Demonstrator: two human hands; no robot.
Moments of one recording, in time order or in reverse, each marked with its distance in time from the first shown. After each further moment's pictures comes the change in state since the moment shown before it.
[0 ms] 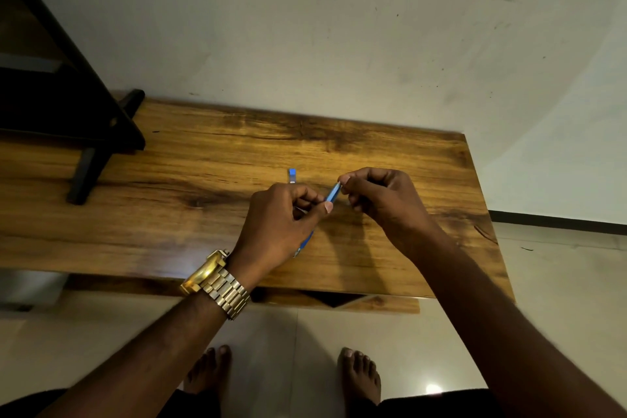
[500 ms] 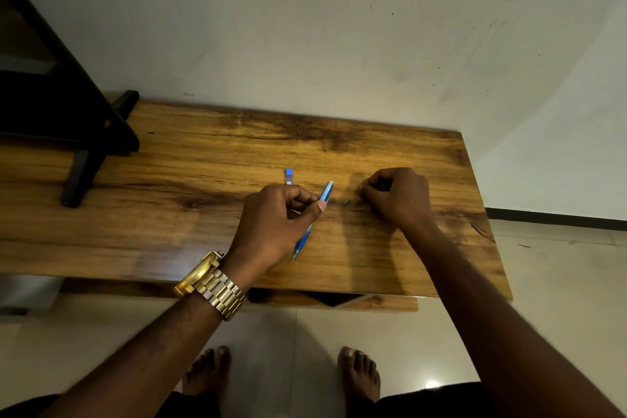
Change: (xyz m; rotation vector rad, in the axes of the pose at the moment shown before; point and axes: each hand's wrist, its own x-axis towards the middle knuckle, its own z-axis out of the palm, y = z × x) left_hand 0.002 -0.004 0.001 -0.034 0.002 -0.037; right_hand 0.021 0.012 -0.029 -0.793 0.292 -0.066
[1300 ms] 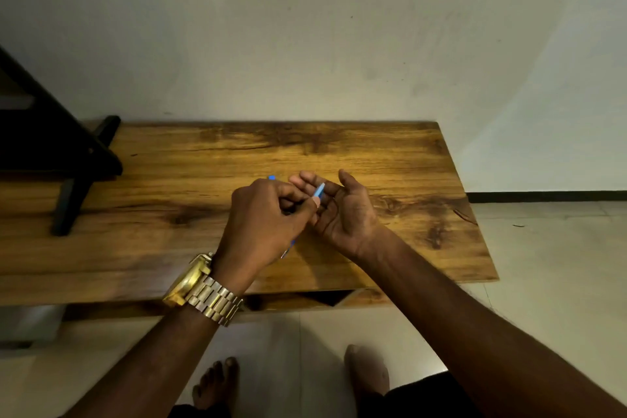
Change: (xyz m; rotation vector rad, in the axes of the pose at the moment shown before) left_hand 0.000 0.033 -0.002 0.204 0.047 0.096; right_hand -0.042 -0.060 0.033 1.621 -0.424 0.582
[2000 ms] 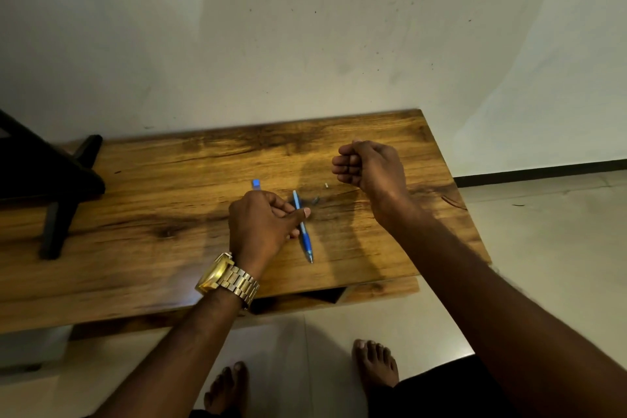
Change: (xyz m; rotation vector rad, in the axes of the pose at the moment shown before) left_hand 0.016 -0.018 0.046 -0.027 -0.003 -0.208; right_hand -0.004 -0.068 -0.035 -0.657 0.331 -0.540
